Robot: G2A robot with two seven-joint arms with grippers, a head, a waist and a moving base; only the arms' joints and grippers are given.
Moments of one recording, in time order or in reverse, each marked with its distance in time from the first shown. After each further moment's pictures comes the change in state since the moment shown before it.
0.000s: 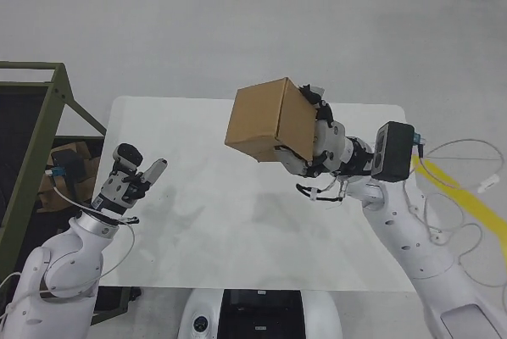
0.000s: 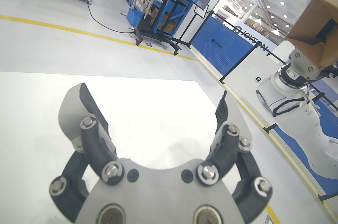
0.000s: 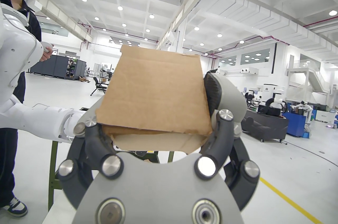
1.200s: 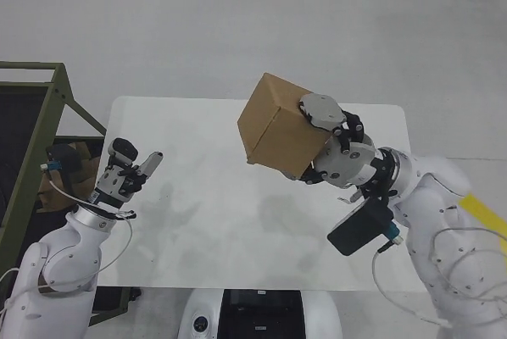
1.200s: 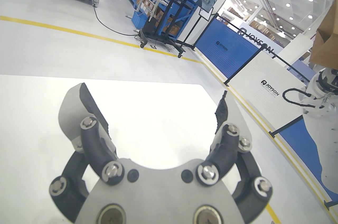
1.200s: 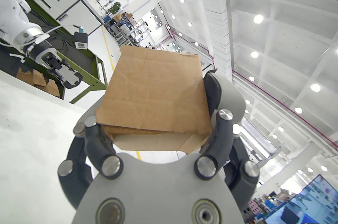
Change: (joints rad) left arm -0.037 -0.002 -0.007 0.016 0.003 0.028 -0.011; right arm -0.190 0.061 0.251 -0.415 -0.817 0.340 0.042
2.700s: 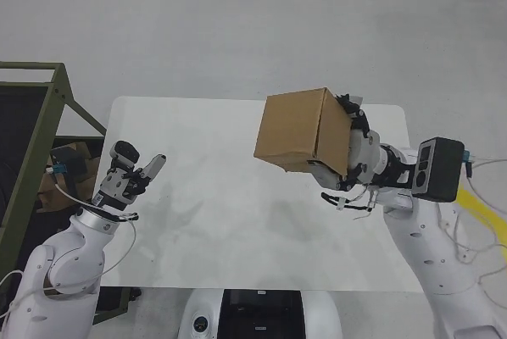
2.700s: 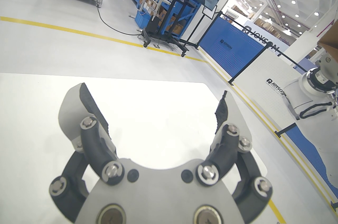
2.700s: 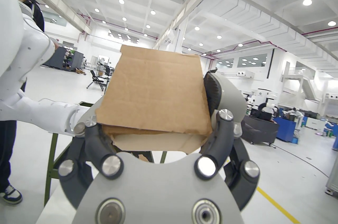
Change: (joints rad) left arm 0.014 -0.009 0.015 -0.005 0.052 0.010 0.029; right arm 0.073 -0.018 -0.086 0.273 0.811 -0.439 -0.013
